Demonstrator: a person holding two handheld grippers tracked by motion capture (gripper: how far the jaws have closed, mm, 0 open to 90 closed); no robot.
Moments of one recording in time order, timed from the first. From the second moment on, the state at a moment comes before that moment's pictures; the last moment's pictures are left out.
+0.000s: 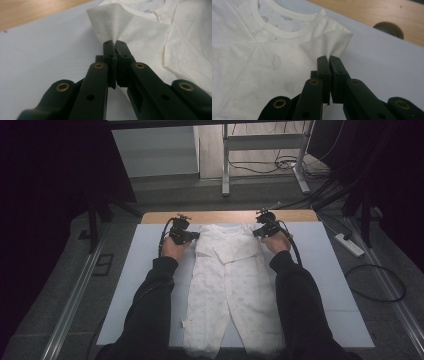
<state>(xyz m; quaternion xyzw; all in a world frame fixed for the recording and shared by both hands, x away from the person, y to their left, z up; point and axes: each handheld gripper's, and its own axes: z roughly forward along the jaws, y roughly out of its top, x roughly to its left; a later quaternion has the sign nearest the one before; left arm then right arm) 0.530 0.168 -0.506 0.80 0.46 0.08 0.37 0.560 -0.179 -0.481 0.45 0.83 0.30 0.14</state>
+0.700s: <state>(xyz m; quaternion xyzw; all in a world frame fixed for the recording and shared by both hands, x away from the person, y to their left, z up) 0.470 0.183 -0.483 0.80 0.40 0.10 0.44 0.498 -0.196 -0.435 0.40 0.82 0.38 0.14</state>
